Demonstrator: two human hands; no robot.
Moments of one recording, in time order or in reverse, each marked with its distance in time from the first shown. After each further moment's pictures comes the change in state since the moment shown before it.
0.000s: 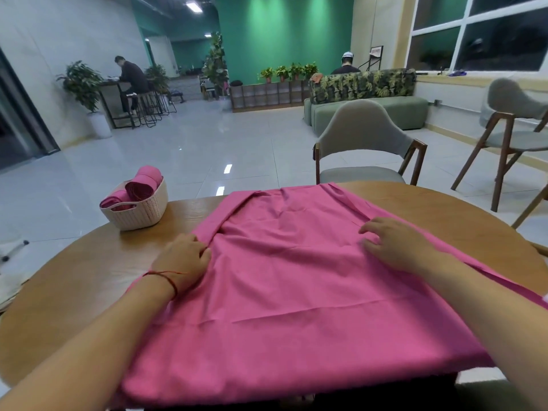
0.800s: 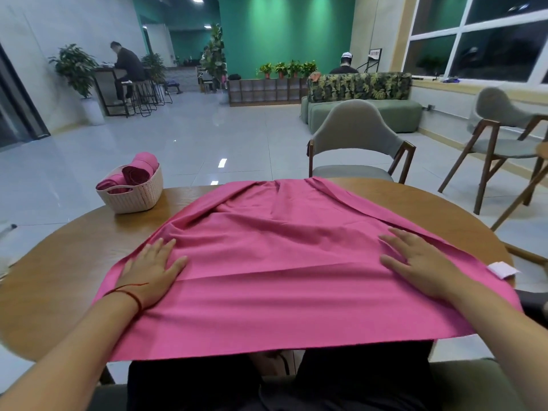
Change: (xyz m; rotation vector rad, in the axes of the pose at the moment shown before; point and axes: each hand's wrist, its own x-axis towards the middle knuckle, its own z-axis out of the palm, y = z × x) left_hand -0.064 -0.049 0.036 -0.155 -0.206 -0.253; right_hand -0.087 0.061 0.011 0.047 -0.100 0.107
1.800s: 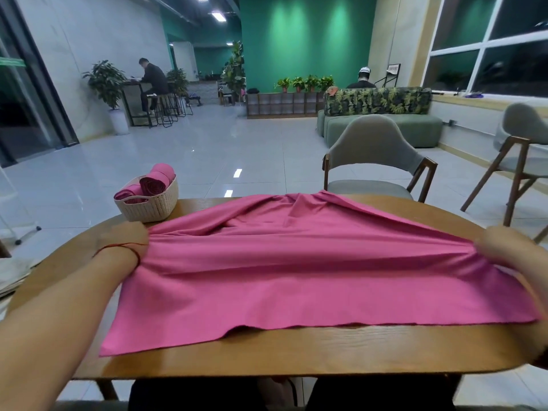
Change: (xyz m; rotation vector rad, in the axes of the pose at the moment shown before) left_hand 0.103 -0.059 -0.070 0.430 0.208 -0.293; right_hand 0.087 0.106 -0.069 -0.223 0.039 0.693
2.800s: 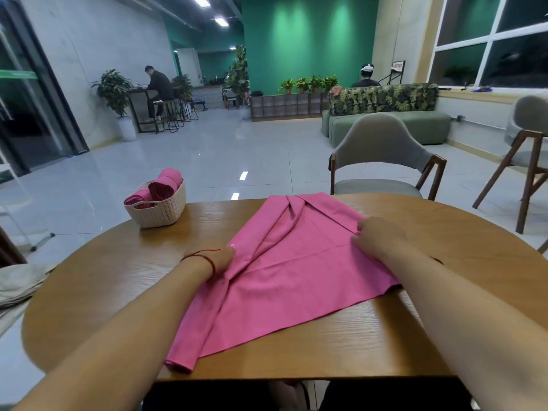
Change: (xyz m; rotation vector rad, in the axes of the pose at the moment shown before) left_hand -0.091 0.143 -0.051 -0.485 -0.285 0.161; right_hand -0.090 -0.217 0.013 0.043 0.028 -0.522
